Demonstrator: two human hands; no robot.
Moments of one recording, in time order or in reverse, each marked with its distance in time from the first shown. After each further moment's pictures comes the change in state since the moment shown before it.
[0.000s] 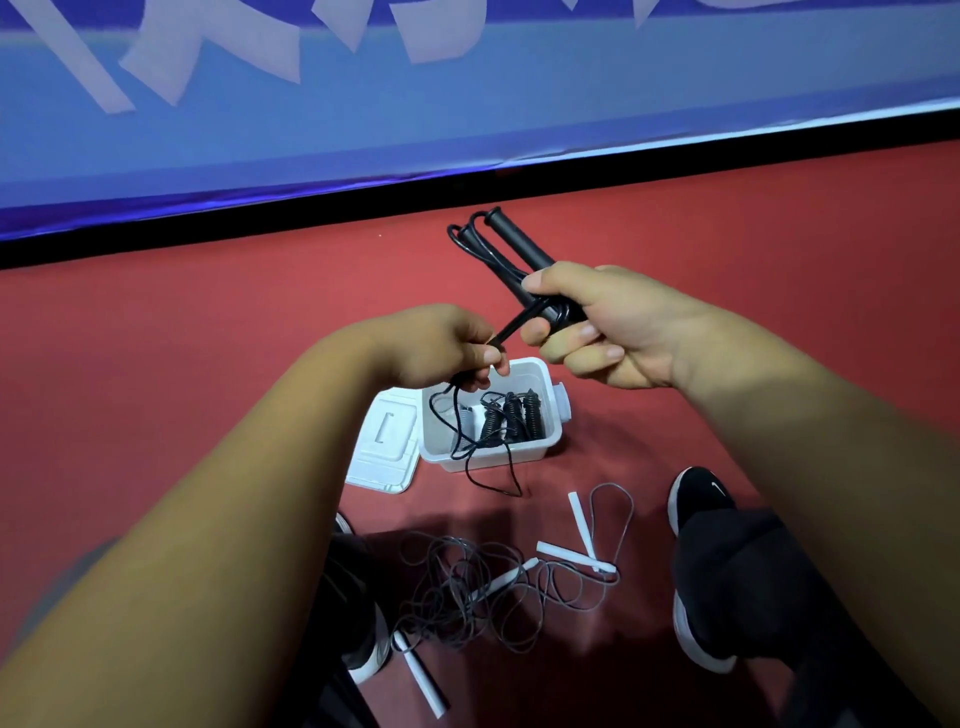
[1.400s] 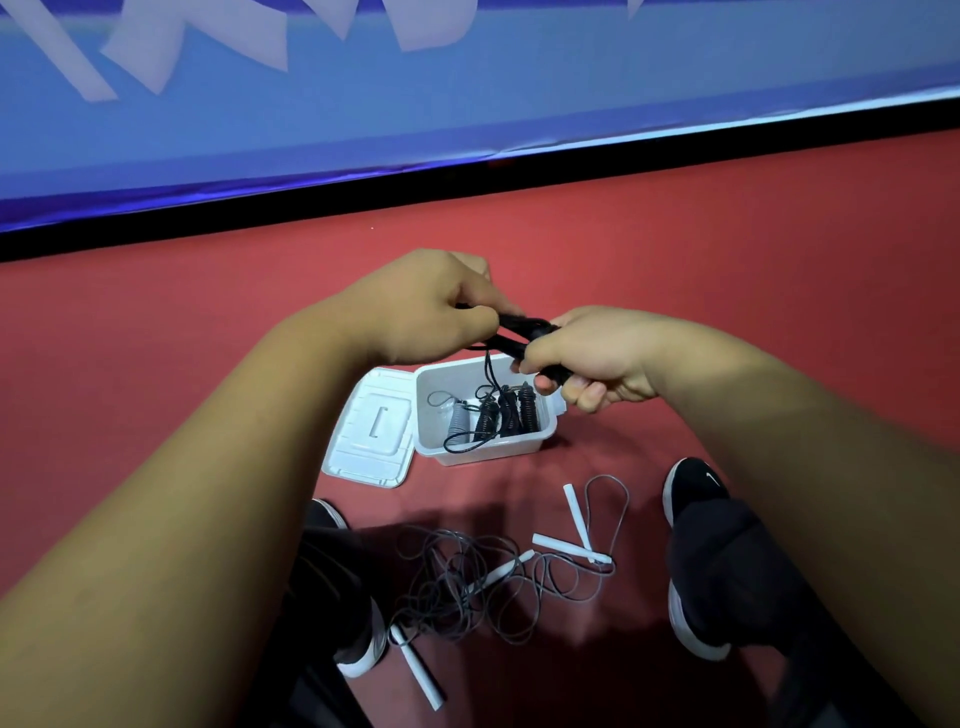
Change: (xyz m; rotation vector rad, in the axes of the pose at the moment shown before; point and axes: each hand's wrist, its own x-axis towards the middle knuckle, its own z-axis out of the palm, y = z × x) left_hand -0.033 0.044 -0.014 0.337 0.205 0.297; right_hand 0.029 0.035 -0.017 -0.486 0.110 0.240
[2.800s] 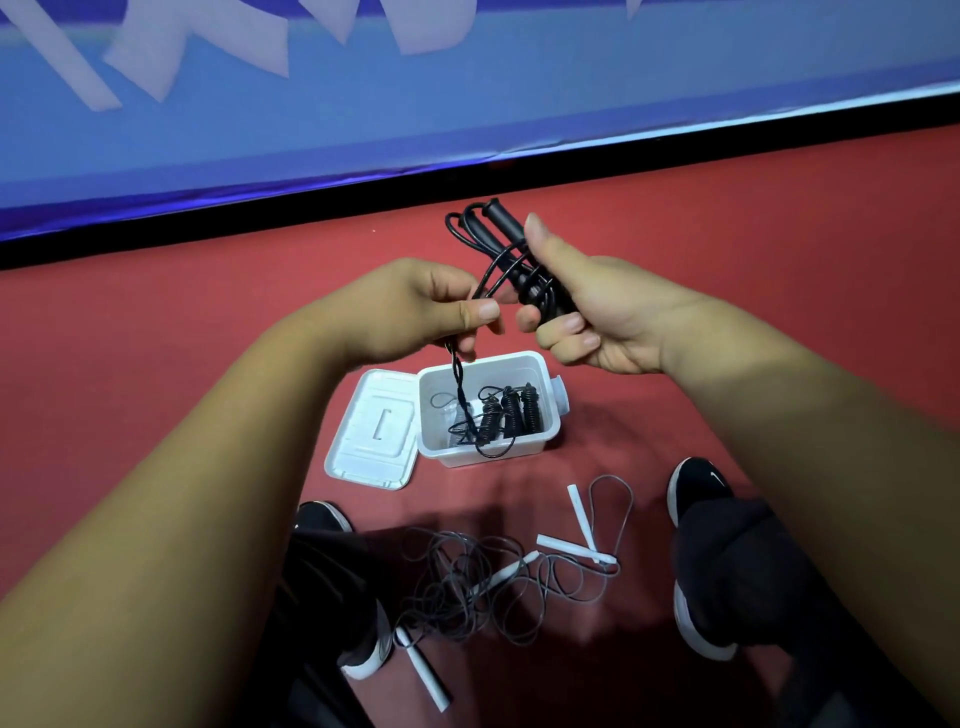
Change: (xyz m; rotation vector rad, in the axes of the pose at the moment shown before) left_hand -0.001 -0.026 0.005 -0.435 -0.016 -0.168; right_hand -0.023 -0.029 -0.006 0.417 -0.102 -0.278
